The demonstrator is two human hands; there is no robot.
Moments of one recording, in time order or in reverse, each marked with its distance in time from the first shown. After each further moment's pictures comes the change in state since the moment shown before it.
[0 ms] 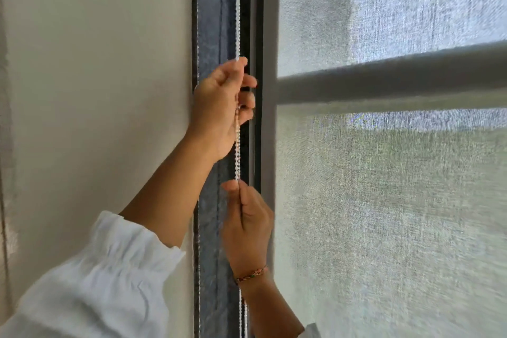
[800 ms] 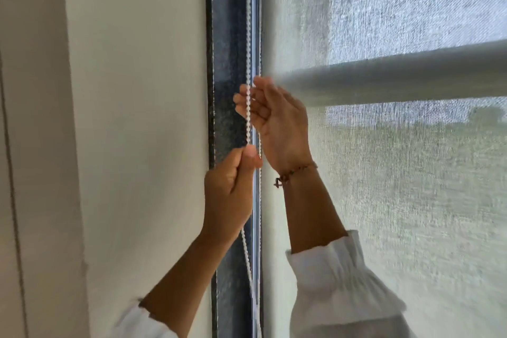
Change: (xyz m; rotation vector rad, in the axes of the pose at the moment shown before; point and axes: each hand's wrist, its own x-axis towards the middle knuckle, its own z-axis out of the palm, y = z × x) left_hand -0.118 -0.043 -0.051 0.463 0.015 0.382; right_hand 0.094 -0.083 -0.009 0.675 -0.131 0.412
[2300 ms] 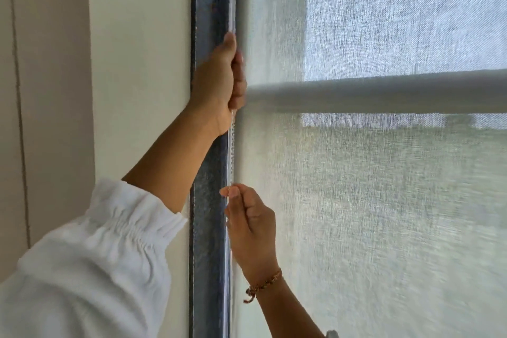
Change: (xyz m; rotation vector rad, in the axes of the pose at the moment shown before) left_hand 0.095 0.159 0.003 -0.611 -0.147 -0.537; right_hand -0.169 -0.014 -0.018 -0.681 0.014 -0.202
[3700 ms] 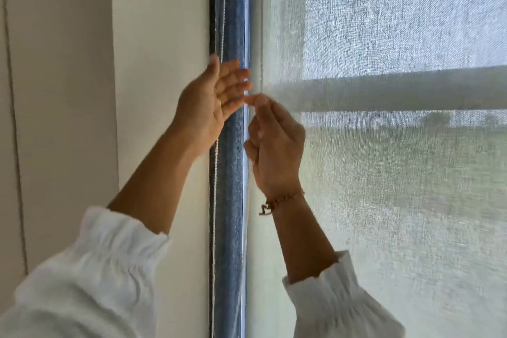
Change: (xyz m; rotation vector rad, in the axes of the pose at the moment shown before) left_hand 0.032 -0.031 -0.110 -0.084 -0.189 0.036; right_hand 0.101 -0.030 0.061 0.578 0.061 0.067
